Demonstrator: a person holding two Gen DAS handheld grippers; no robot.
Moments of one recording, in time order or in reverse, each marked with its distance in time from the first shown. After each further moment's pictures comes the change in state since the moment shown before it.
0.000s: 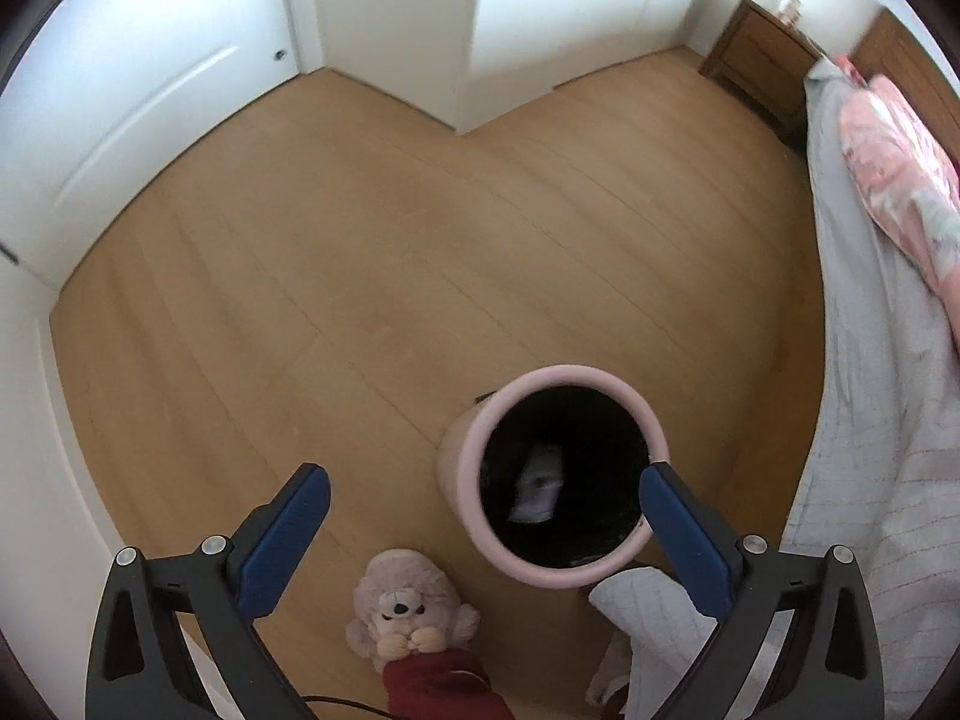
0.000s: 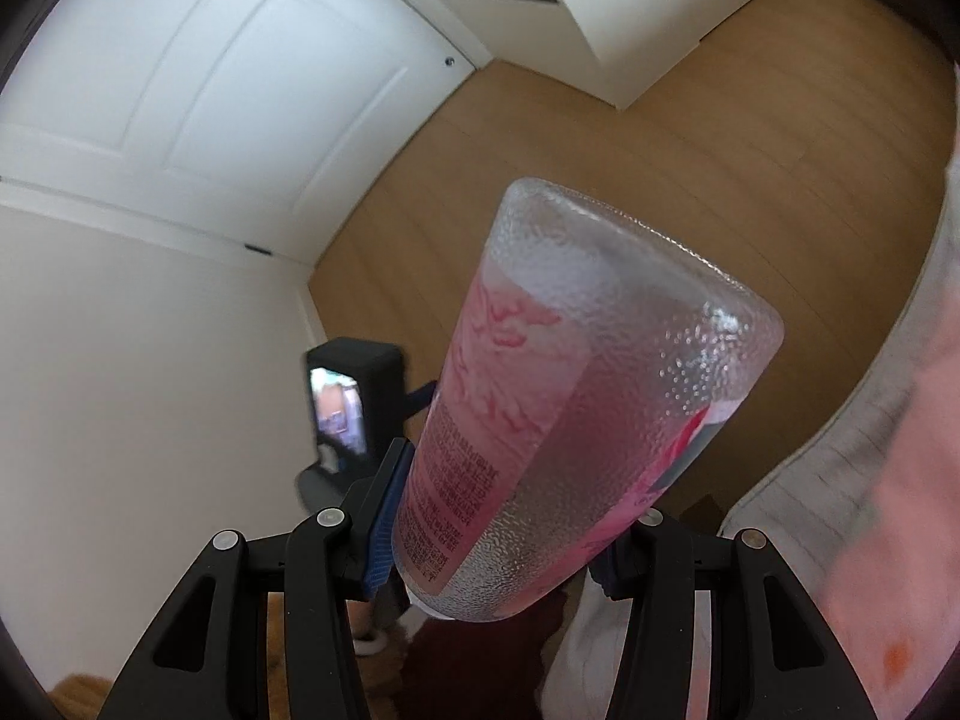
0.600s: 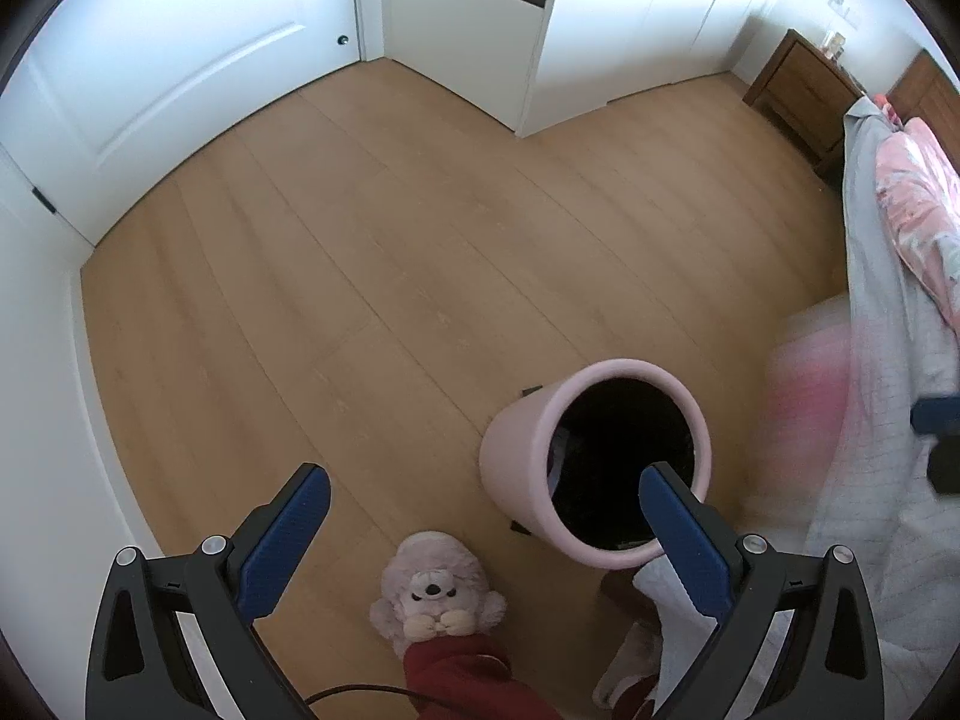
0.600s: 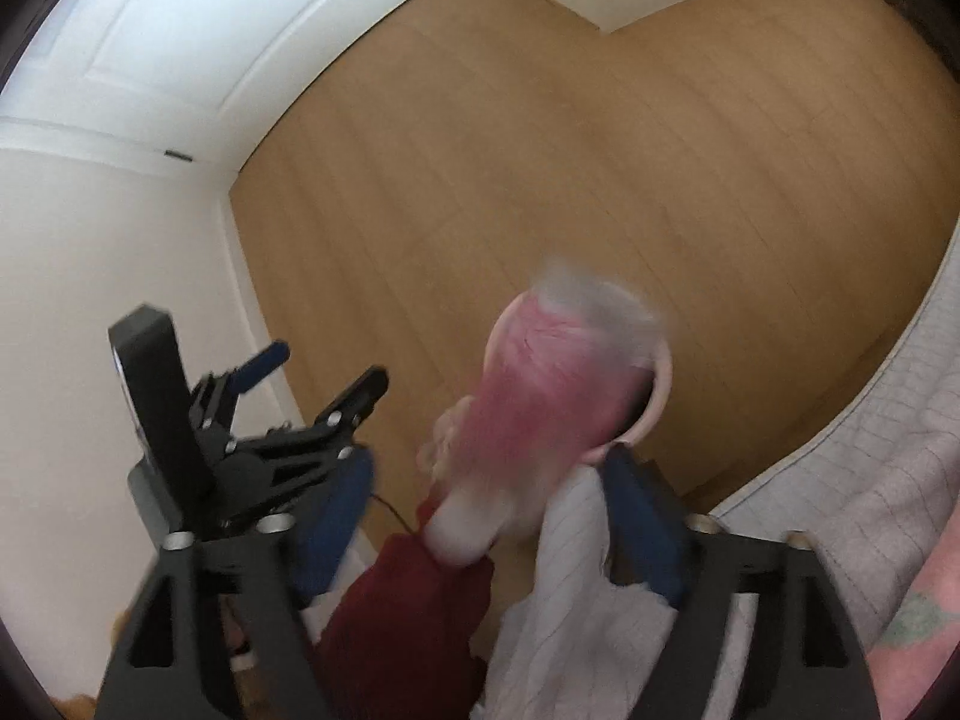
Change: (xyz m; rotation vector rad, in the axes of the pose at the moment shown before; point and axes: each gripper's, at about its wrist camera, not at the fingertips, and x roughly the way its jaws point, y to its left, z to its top) left arm -0.015 0.039 -0.021 -0.082 -0.017 0.040; right arm 0.072 -0.011 0.006 -0.058 0.163 -0.195
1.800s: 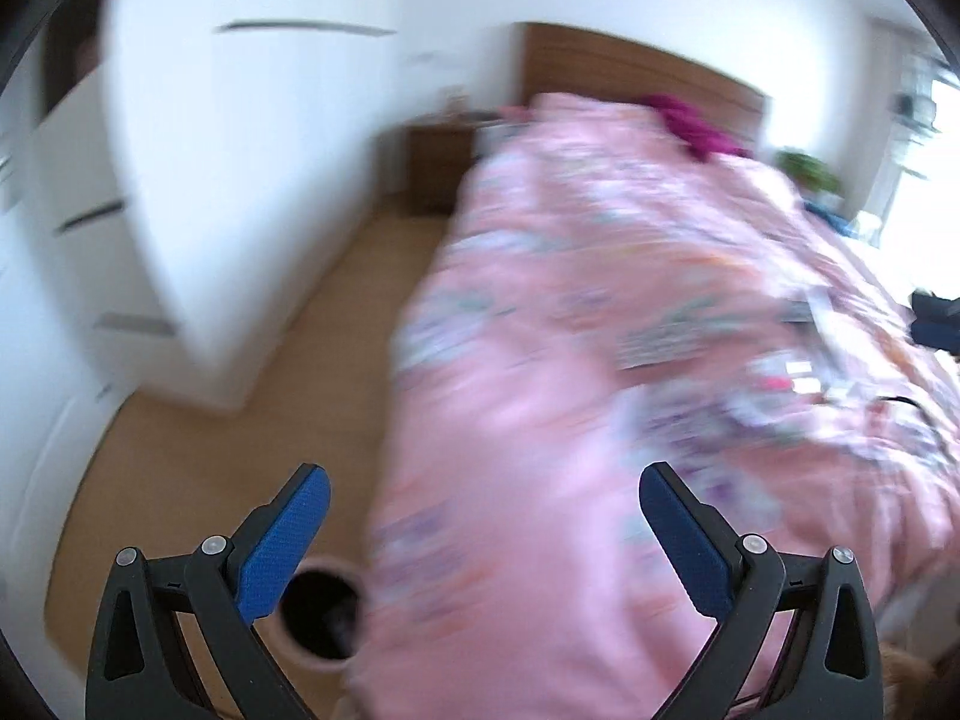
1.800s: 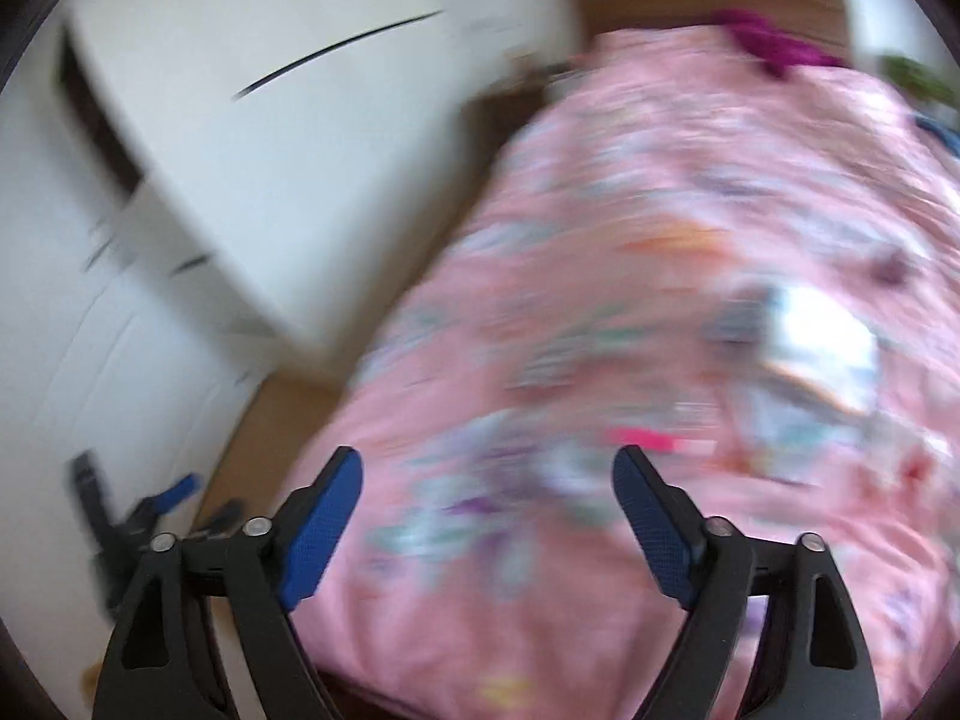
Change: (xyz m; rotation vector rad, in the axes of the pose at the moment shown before) left arm -0.266 -0.317 -0.067 0.704 -0.382 -0.390; right arm -0.352 -0.224 -0.417 0.661 -0.871 -0.338
